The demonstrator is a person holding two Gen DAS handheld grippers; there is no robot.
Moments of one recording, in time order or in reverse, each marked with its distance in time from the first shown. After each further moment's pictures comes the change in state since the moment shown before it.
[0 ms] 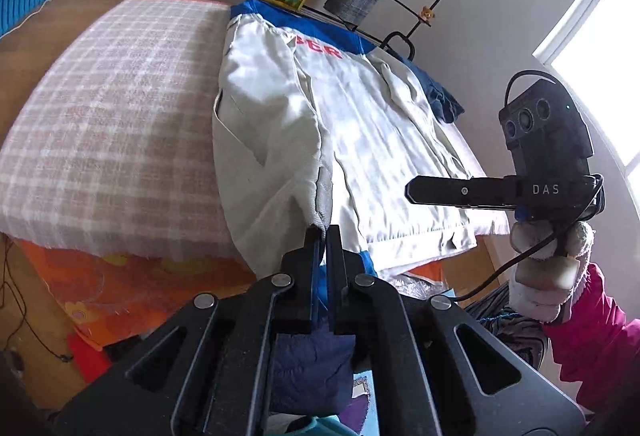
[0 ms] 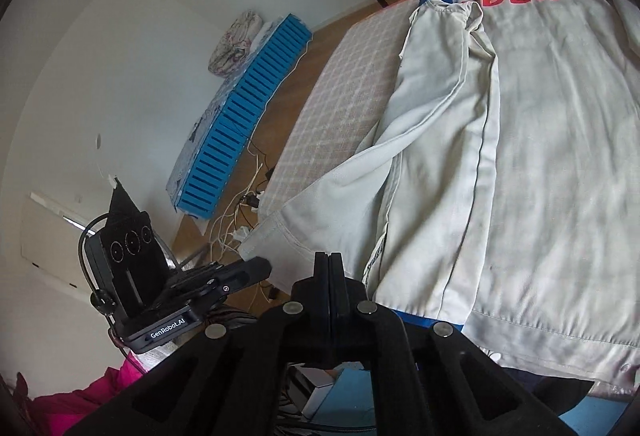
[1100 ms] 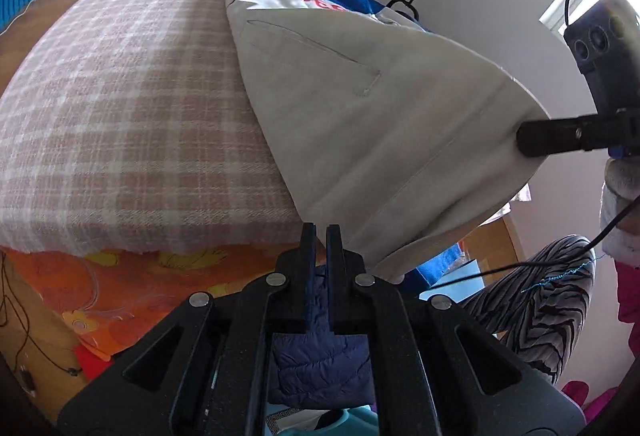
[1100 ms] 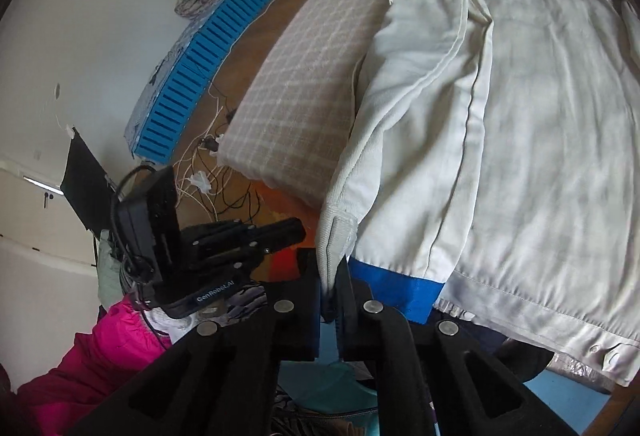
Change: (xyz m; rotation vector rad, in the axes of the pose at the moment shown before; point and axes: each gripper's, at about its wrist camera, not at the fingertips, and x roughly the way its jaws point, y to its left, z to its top) left arm 0.051 0.029 -0.017 0.061 0.088 0.005; right arm -0.002 0.039 0.006 -0.056 0.161 -0.163
